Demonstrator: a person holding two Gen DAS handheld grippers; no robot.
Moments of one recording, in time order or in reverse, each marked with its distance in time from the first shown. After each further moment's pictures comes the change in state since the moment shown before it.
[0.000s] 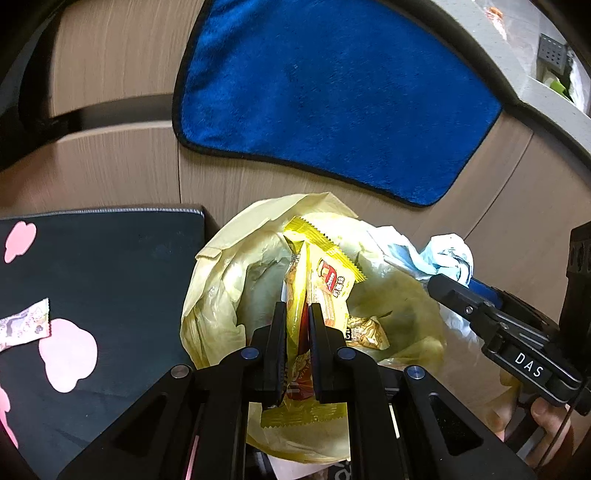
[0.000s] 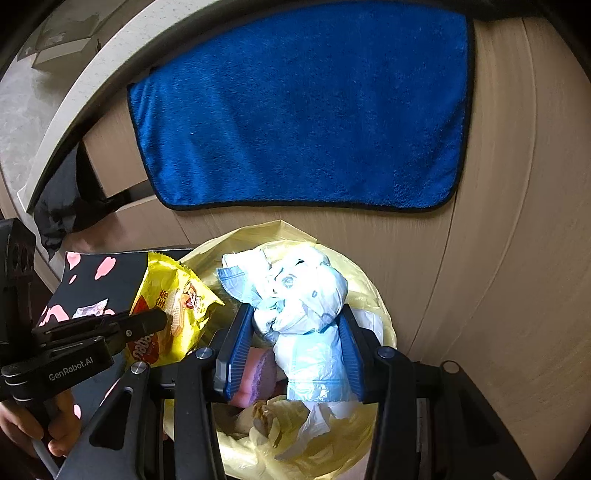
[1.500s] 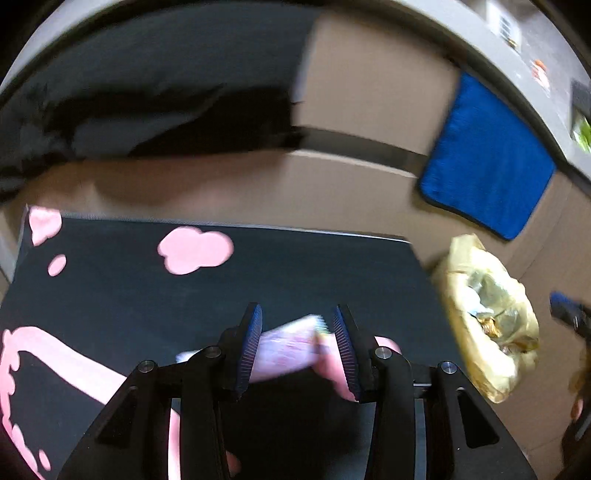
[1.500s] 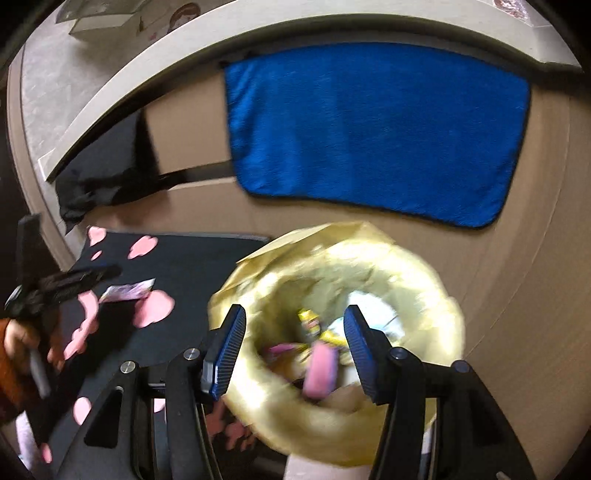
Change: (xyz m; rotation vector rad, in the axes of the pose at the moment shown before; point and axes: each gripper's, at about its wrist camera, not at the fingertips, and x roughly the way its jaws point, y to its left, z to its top) left arm -0.098 0.237 -0.013 -0.058 -0.122 0.146; right arm -0.026 0.101 -0.016 -0.112 -0.005 0.023
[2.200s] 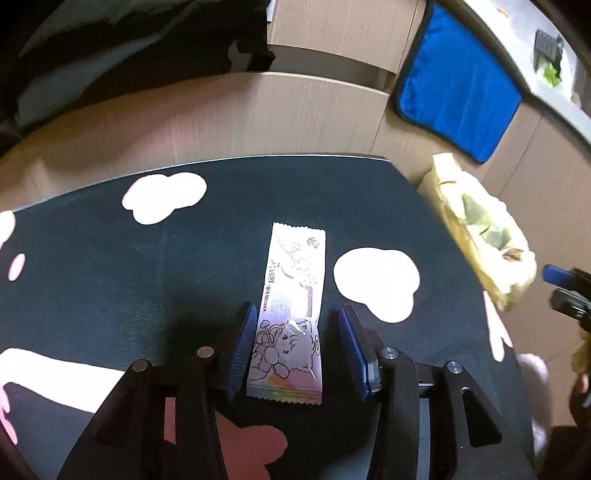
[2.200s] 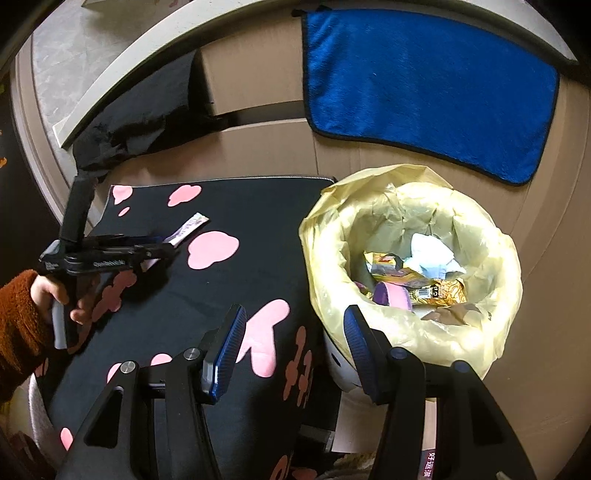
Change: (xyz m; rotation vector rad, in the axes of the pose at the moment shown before) left arm 0.016 0.011 -0.028 0.208 0.183 -0.116; right arm 0.000 0.076 -0.045 -0.020 0.114 0.038
